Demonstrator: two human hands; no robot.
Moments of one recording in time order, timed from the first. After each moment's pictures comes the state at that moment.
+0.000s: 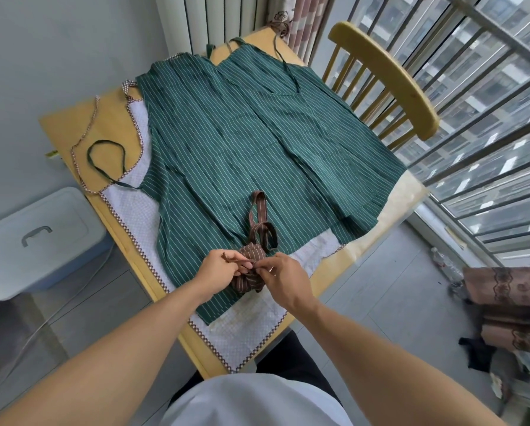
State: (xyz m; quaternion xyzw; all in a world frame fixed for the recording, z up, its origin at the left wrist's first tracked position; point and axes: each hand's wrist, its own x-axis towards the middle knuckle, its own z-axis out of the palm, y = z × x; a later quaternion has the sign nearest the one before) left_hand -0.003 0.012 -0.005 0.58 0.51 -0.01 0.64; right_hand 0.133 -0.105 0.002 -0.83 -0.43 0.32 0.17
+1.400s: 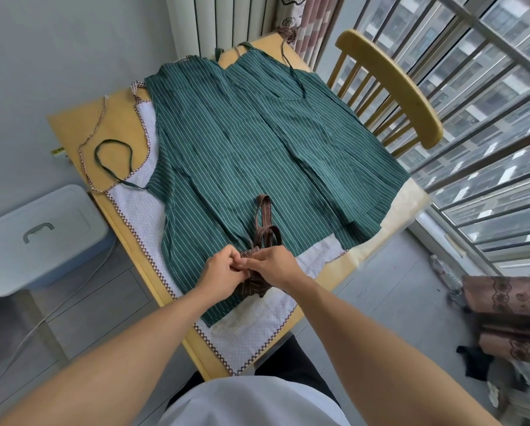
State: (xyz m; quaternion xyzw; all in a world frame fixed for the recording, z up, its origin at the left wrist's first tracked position) left_hand -0.012 0.008 -0.007 0.67 0.50 0.00 0.54; right_hand 0.134 -0.059 0.014 -0.79 -0.32 0.48 0.20
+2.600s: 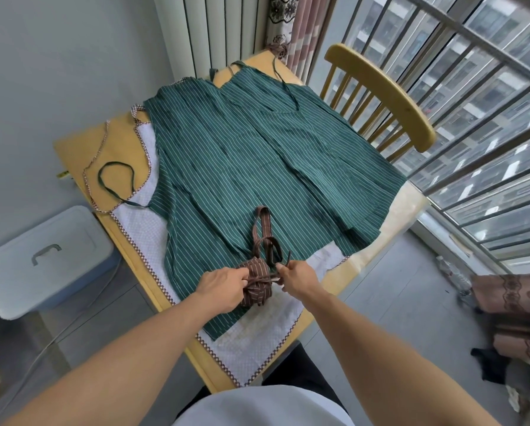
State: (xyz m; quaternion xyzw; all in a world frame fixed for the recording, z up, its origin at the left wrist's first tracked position) left_hand -0.006 0.021 0.007 0.88 0.33 -0.23 0.26; right_hand 0.164 -0.084 -0.010 -0.84 -0.18 0.47 0.20
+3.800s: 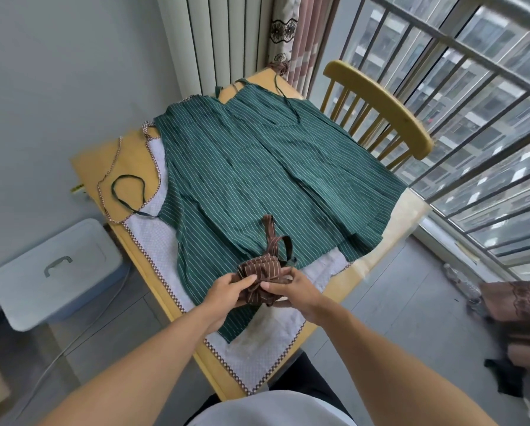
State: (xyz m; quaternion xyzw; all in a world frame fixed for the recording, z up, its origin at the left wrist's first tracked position) left_hand -0.017 0.007 0.006 0.41 0.53 0.01 0.74; right_hand 0.144 -0.096 0.017 -0.67 -0.11 0.62 0.39
